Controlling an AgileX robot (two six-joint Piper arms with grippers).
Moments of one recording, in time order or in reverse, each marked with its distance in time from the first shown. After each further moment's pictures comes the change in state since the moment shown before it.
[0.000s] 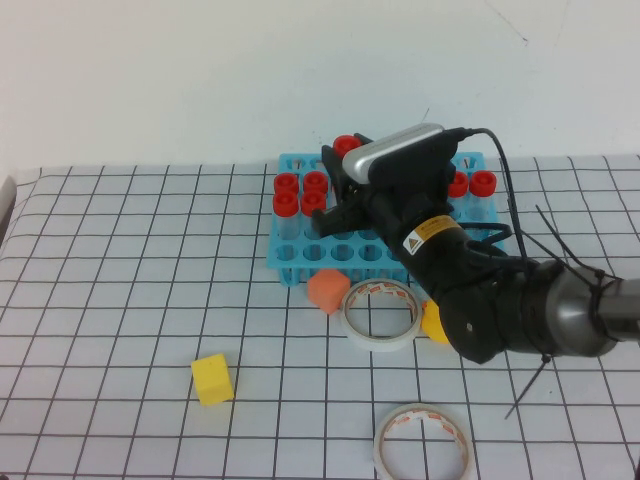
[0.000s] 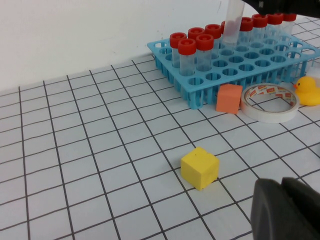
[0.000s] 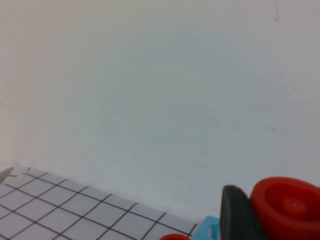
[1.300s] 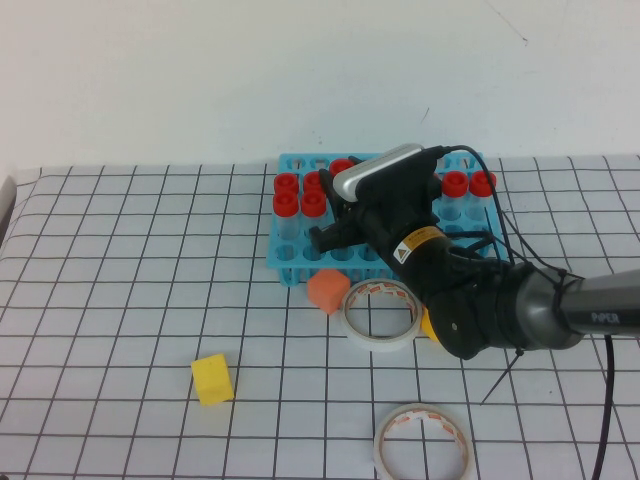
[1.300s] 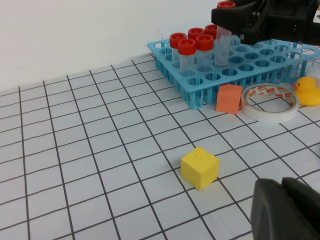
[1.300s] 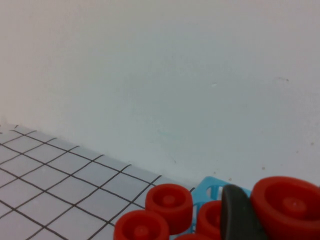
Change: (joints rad) right arm -0.036 0.139 -0.096 -0.057 0.034 -0.002; left arm 0.000 0.000 0.000 0.000 0.000 0.000
